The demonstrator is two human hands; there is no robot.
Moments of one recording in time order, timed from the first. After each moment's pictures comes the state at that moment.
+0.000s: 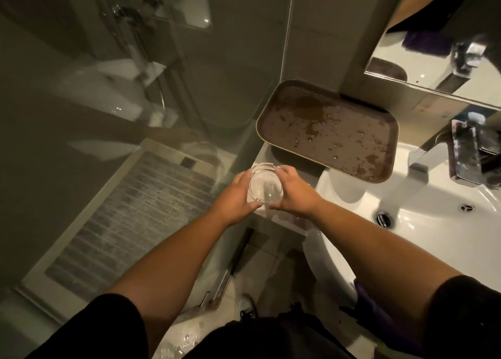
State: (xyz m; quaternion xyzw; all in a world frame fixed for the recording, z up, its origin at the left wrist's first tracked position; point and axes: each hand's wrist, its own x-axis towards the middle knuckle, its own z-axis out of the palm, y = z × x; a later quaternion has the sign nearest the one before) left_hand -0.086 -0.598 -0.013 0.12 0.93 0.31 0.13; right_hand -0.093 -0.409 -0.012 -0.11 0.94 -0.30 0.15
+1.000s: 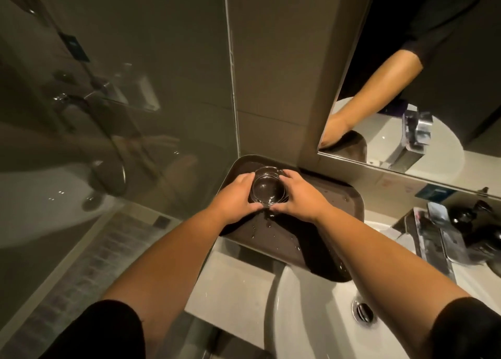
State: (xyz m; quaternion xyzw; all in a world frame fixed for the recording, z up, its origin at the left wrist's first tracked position) left_hand -0.290 -0.476 0.045 0.21 0.94 0.25 0.09; right_hand -0.266 -0.275 0.048 -0.09 0.96 -0.27 0.07
